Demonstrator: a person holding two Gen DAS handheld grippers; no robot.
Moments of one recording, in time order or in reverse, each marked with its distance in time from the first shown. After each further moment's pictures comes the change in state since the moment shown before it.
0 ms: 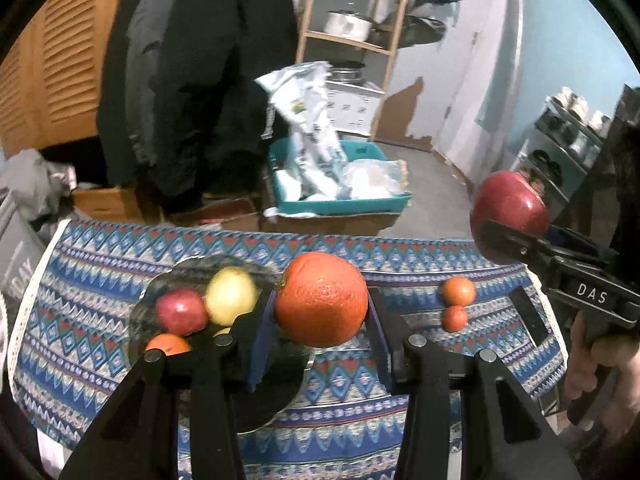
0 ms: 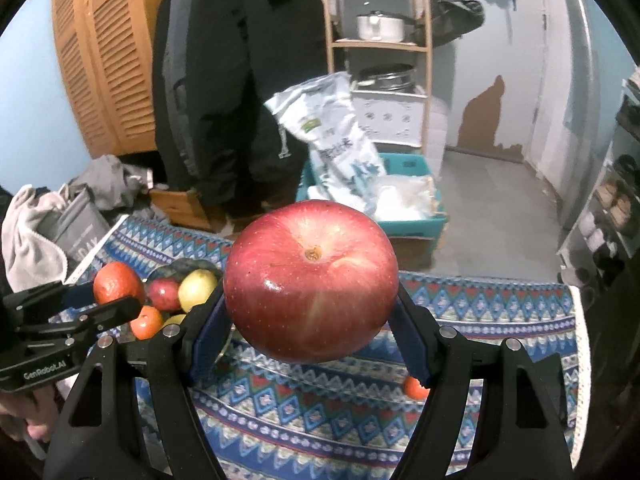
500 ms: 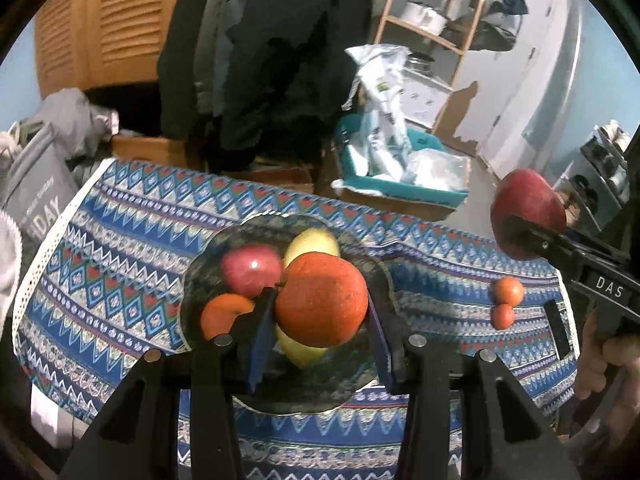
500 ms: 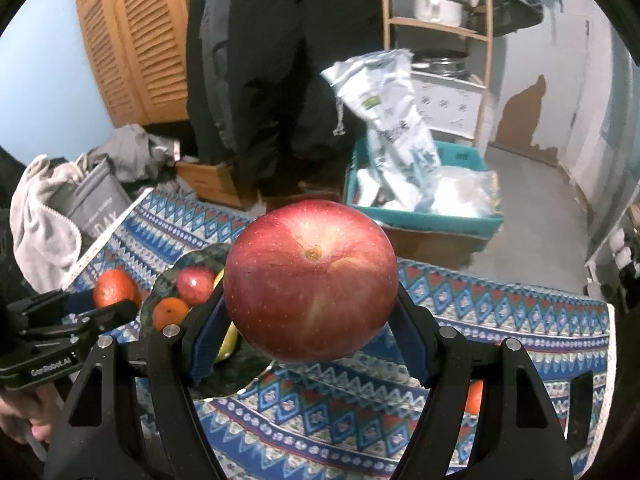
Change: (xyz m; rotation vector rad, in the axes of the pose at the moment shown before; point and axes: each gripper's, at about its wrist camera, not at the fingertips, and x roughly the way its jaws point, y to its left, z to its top) left arm 0.013 0.085 -0.028 -0.155 0.067 0.093; right arm 0.059 0.062 0.004 -0.070 0.086 0.081
